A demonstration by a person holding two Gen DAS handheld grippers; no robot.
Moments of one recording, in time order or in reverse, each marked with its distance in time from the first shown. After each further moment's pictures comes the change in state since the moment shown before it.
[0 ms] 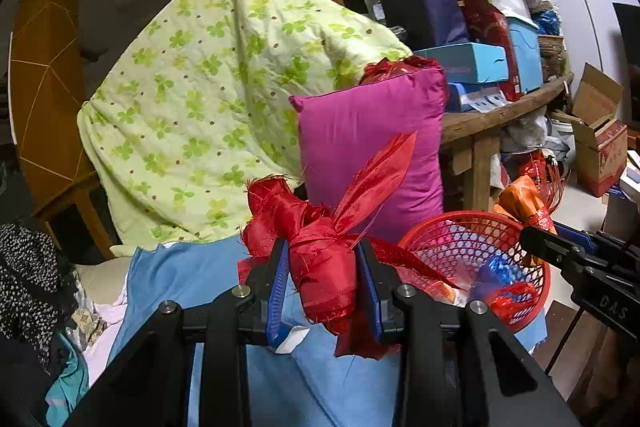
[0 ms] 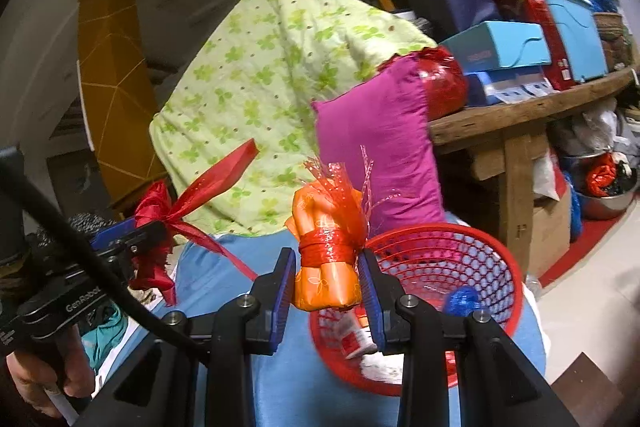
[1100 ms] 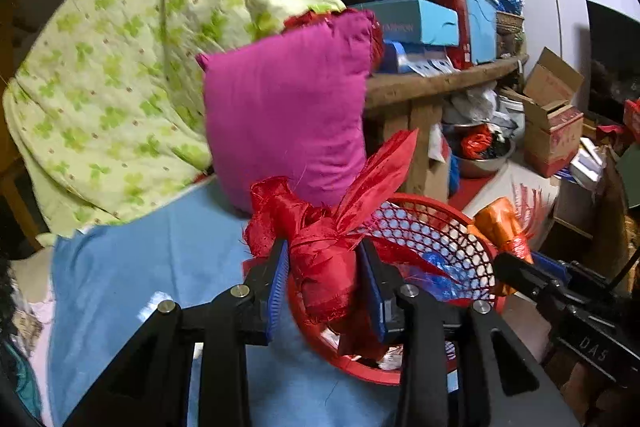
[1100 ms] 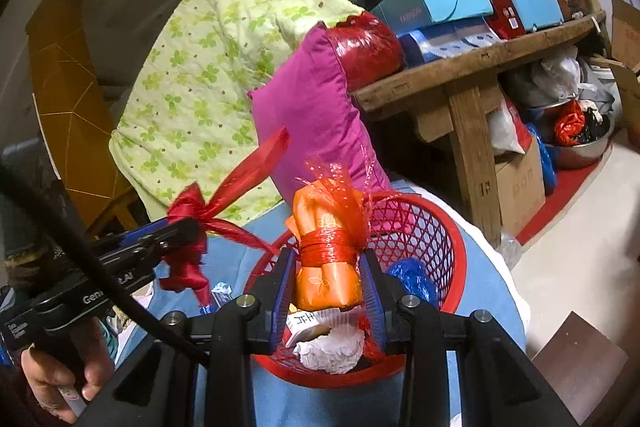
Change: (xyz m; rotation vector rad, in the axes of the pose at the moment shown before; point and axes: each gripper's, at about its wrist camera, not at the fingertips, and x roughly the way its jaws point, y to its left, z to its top) left arm 0.084 -0.066 0.009 -0.010 0.160 -0.262; right arm 0.011 -0.066 -0.013 0.156 0.071 -0.097
